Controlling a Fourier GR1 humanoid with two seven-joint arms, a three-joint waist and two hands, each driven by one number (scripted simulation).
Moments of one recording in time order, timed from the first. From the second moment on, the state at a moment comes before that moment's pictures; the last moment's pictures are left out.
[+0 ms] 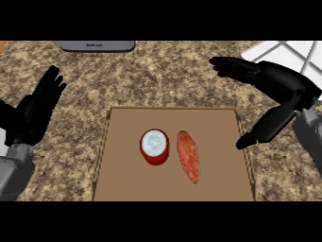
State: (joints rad) left arm -0.26 0.47 -0.17 -1.46 0.40 0.23 0.12; right arm -0.58 -0.48 0.20 -1.49 -0.37 0.48 0.33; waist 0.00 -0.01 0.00
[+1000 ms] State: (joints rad) left arm -0.25 0.43 -0.14 -1.47 0.36 0.19 0.14; right arm -0.74 -0.37 0.61 -1.71 0.14 0.56 0.84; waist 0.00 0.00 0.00
